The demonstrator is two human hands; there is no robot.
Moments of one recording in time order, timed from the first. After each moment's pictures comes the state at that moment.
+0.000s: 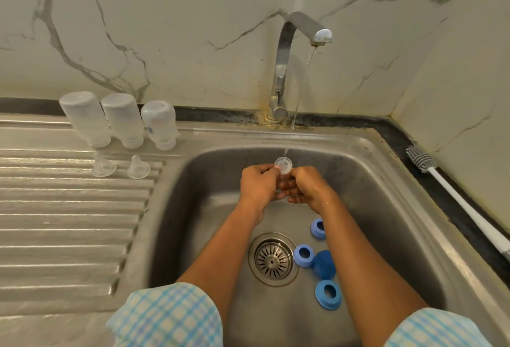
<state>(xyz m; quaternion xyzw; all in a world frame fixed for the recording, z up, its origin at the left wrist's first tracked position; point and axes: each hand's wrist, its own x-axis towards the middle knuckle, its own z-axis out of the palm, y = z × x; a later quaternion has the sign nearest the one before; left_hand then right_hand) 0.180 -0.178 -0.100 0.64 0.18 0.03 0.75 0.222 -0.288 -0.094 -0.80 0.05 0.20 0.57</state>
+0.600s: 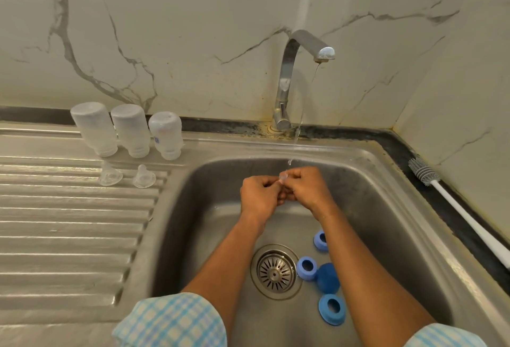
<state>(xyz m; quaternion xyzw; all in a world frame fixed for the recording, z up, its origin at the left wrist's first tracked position) 0.181 -0.174 -0.111 0.67 0.13 0.08 0.72 0.222 -0.283 -0.089 -0.83 -0.07 0.06 0.56</state>
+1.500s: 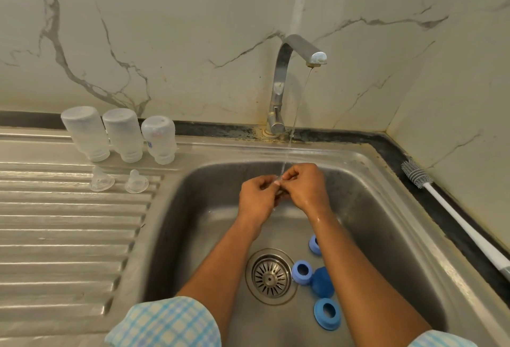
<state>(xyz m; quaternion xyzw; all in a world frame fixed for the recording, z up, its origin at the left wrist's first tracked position) 0.186 -0.176 -0.112 0.66 0.12 0.06 0.74 0.227 -0.281 -0.087 -0.89 -0.06 -0.06 0.45</state>
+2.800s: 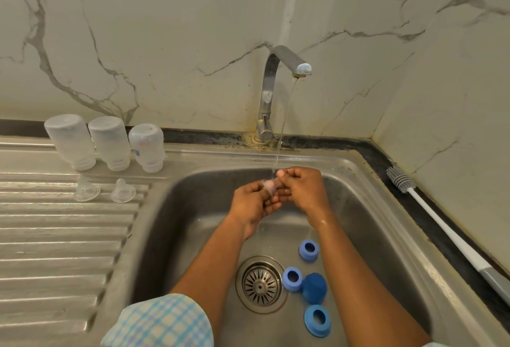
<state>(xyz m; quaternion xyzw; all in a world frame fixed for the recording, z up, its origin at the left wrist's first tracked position) 0.192 -0.179 -0.098 0.52 0.12 -0.05 0.84 0.224 -0.298 -0.074 -0.77 -0.04 -0.01 0.64</state>
